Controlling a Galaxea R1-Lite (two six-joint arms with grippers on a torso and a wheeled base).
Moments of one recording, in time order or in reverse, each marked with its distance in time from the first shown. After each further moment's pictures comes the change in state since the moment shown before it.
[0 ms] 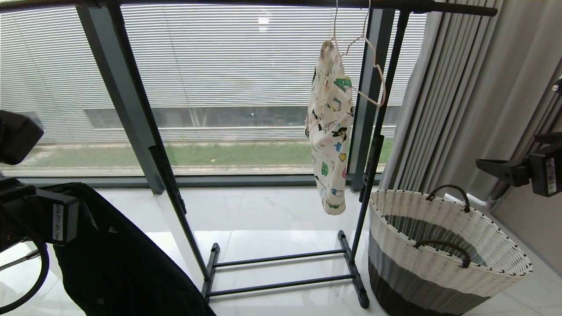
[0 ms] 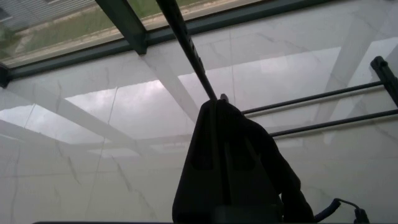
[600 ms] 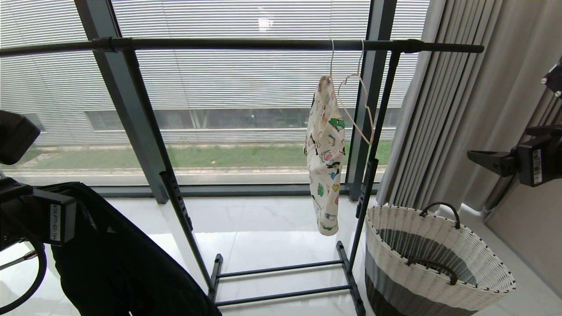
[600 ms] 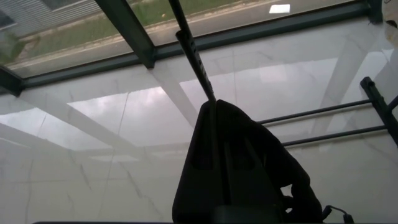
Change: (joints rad) left arm 0.000 -0.013 0.002 0.000 0.000 0.000; right arm 0.000 0.036 0.000 -0.076 0.003 0.000
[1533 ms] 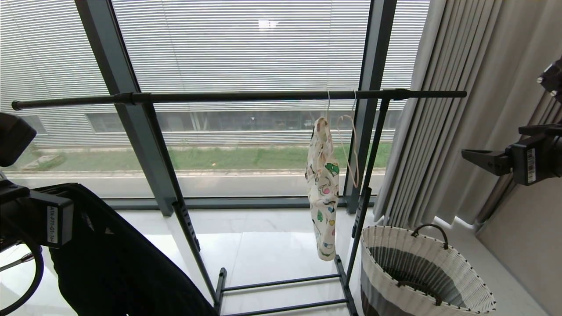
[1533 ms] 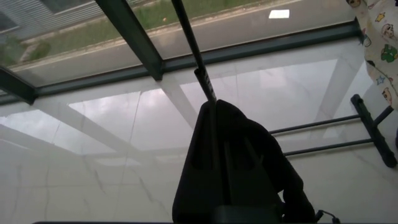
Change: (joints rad) left arm -0.001 -0.013 0.007 0.000 0.000 0.000; right arm 0.005 0.010 0.013 -0.035 0.024 0.005
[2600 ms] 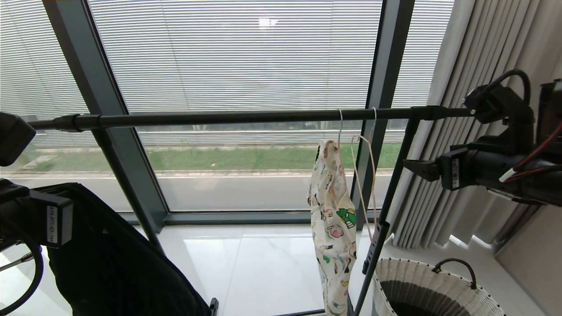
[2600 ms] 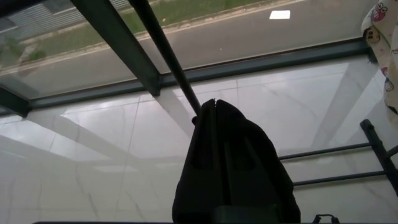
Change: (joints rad) left arm 0.000 0.000 -0.001 0.000 -0.001 0.000; right arm 0.096 0.199 0.051 -0.214 0.049 0.163
